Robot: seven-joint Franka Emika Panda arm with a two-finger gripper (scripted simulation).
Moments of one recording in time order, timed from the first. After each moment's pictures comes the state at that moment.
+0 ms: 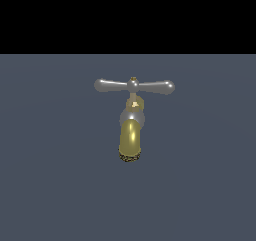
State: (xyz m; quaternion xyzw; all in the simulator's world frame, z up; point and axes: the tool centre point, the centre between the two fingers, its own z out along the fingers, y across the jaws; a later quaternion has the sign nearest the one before) arm -0.116 0.015 0.409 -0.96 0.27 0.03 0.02
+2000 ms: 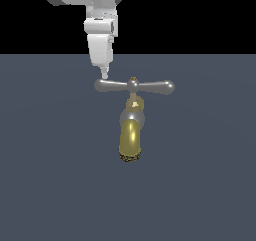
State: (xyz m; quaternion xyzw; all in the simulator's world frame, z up) arm 0.040 0.076 0.221 -0.71 0.70 0.01 0.00
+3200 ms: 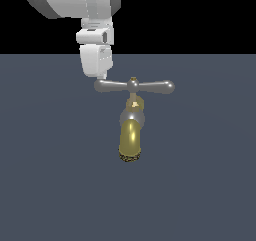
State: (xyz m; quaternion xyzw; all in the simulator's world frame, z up) arm 0.032 0.085 0.199 -0.67 0.74 0.00 0.00
